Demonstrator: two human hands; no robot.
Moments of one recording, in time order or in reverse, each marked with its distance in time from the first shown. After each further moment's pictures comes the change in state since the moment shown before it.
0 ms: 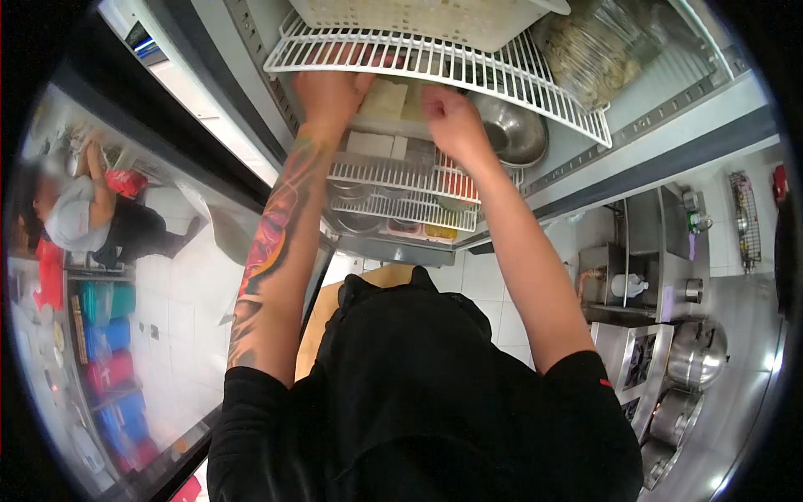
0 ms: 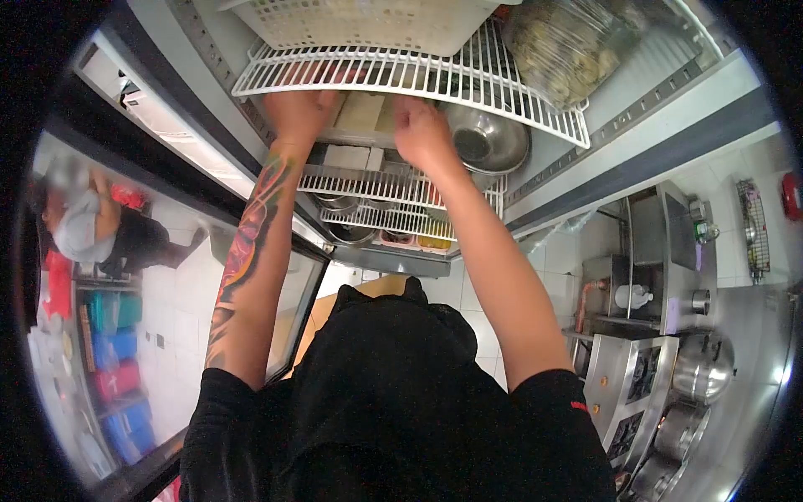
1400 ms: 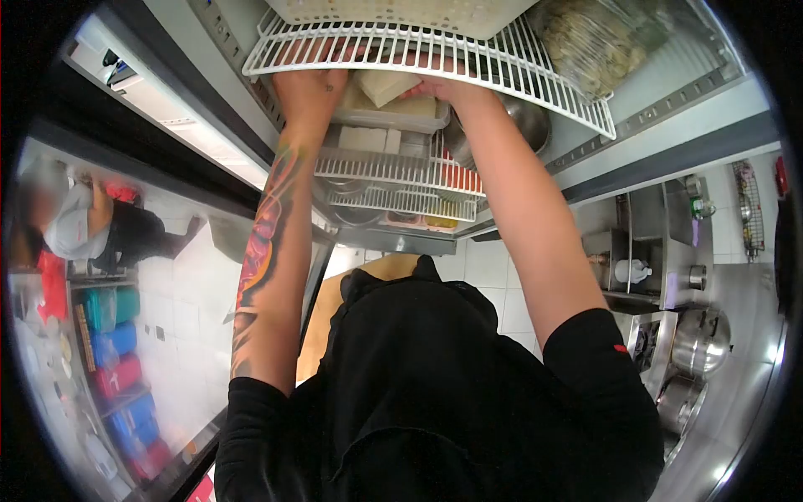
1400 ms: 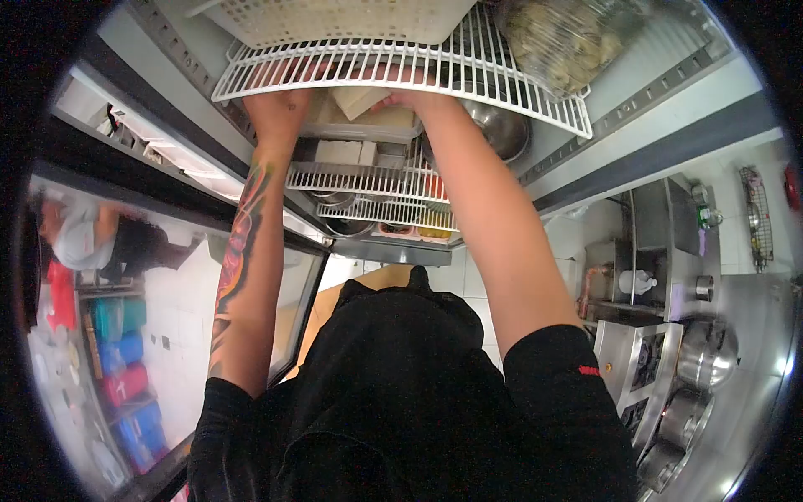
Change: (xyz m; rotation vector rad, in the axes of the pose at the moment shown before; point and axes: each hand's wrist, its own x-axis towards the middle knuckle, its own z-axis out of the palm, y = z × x) left_hand -0.002 -0.014 -0.001 -0.143 0.101 0.057; right_hand 0.094 0.019 0.010 0.832 -0.365 0.252
